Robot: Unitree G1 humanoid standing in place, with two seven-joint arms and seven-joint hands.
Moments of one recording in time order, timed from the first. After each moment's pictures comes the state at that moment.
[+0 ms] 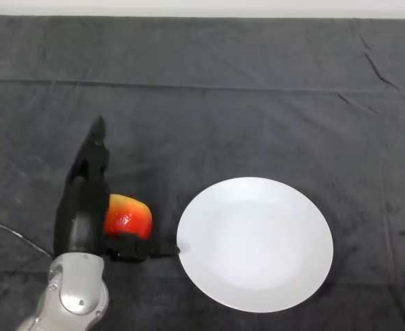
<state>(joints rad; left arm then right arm) -0.14 0.36 -0.34 0.01 0.11 0.10 0.47 -0.69 -0.57 -1.06 1.18 0.98 0.05 0.29</state>
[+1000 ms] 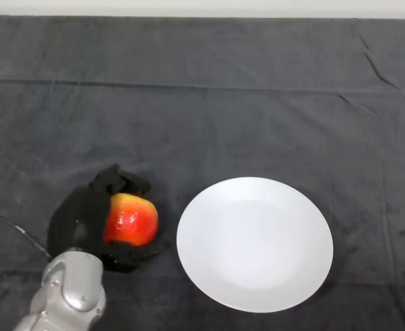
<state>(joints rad) -0.15 0.39 -0.36 -0.08 0.19 0.42 0.37 -0.69 -0.57 -1.06 1.18 0.98 0.05 0.29</state>
